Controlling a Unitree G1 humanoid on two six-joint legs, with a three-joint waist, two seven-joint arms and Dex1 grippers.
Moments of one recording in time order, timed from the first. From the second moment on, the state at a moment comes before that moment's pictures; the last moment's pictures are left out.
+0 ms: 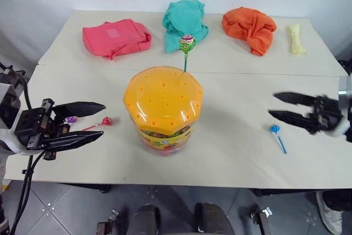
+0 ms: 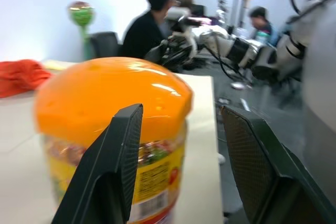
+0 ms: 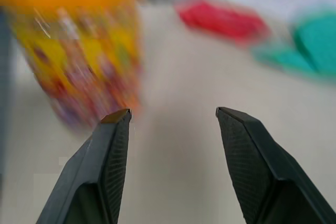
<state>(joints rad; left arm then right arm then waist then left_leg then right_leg) -0.10 0.85 0.62 -0.30 -1.06 0.55 -1.27 -0.38 -0.87 -0.31 -0.16 0.82 0.45 1.21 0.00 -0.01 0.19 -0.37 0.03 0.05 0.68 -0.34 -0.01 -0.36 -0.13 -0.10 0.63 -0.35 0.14</state>
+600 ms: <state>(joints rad) 0.00 0.76 0.70 -0.25 -1.02 0.47 -1.18 -0.84 -0.47 0.01 -0.16 0.79 0.68 0.87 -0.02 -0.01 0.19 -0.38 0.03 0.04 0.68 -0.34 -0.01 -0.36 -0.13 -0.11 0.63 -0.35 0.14</state>
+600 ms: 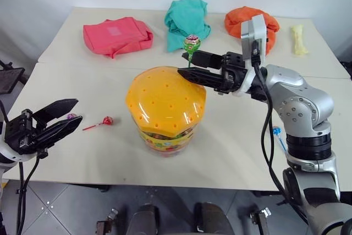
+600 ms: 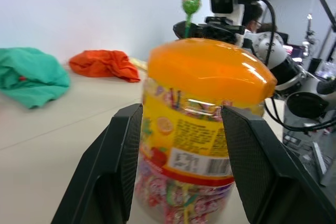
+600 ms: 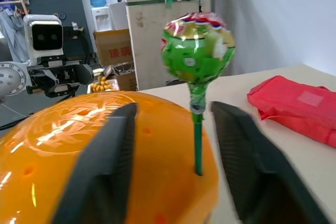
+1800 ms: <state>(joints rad) -0.10 0.83 0.37 -0.29 -0.86 0.37 -1.40 -0.01 -1.00 -0.42 0.21 0.29 0.29 0.93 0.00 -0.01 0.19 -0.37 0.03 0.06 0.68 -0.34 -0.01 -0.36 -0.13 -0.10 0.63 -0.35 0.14</state>
